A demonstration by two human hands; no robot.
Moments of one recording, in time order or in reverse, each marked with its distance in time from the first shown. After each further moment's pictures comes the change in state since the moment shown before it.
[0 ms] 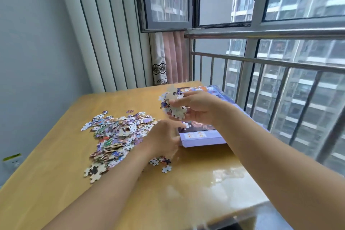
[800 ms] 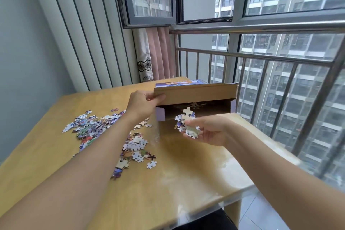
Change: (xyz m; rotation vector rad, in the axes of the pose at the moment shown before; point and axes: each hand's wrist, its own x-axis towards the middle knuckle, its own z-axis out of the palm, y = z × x) left_hand 0.055 0.002 -0.036 -0.362 0.319 -0.262; right_hand -0.022 0.068 -0.073 0.224 0.130 0.254
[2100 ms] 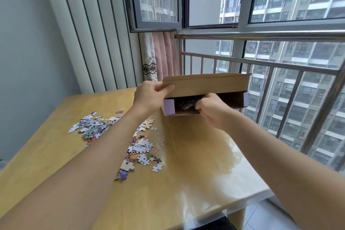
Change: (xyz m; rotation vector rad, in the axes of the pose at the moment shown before) left_hand 0.004 0.031 -0.012 -0.075 0.073 0.057; right_hand 0.023 -0.046 0.022 -0.437 0.418 -0.409
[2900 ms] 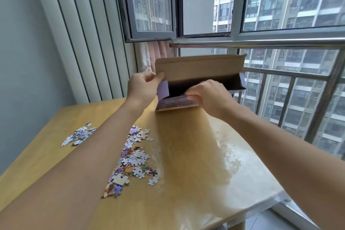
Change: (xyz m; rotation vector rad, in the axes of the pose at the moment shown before) left_hand 0.022 0.042 -0.010 -0.204 0.136 -0.022; right_hand 0.000 -0.038 -0.035 -0.965 0.188 -1.177
